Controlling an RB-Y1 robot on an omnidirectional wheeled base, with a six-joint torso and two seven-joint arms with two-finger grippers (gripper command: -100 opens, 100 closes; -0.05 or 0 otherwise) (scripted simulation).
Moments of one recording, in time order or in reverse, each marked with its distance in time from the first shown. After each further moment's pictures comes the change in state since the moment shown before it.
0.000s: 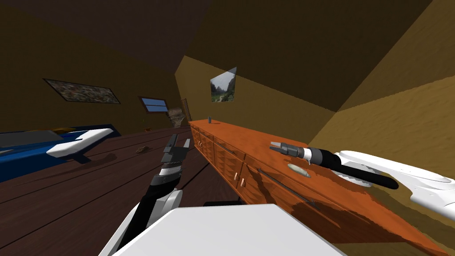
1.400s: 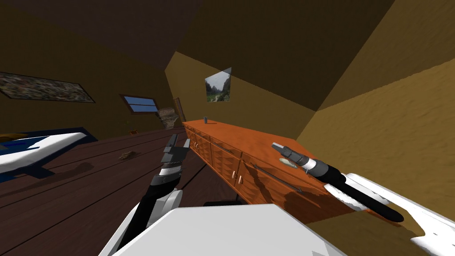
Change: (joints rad) left arm 0.000 0.000 0.000 0.000 0.000 0.000 0.000; right arm -0.058 0.387 0.035 -0.153 -0.085 0.085 0.051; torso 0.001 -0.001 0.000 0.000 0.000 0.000
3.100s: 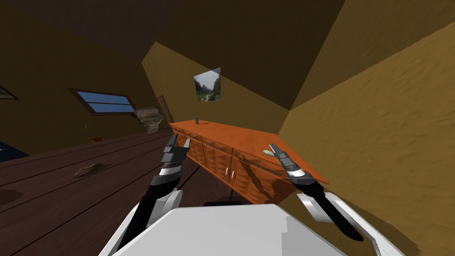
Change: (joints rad) left arm 0.000 0.000 0.000 0.000 0.000 0.000 0.000; right arm -0.068 0.489 0.142 -0.215 -0.053 0.135 0.079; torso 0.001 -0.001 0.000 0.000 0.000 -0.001
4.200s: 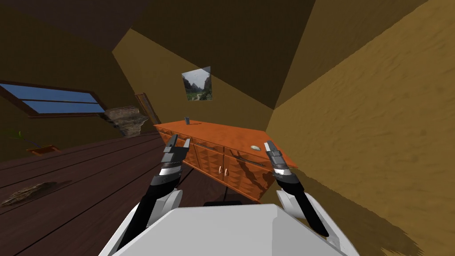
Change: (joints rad) left arm 0.000 0.000 0.000 0.000 0.000 0.000 0.000; right arm -0.047 0.306 0.155 -0.139 0.005 0.101 0.057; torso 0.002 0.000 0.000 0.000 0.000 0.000
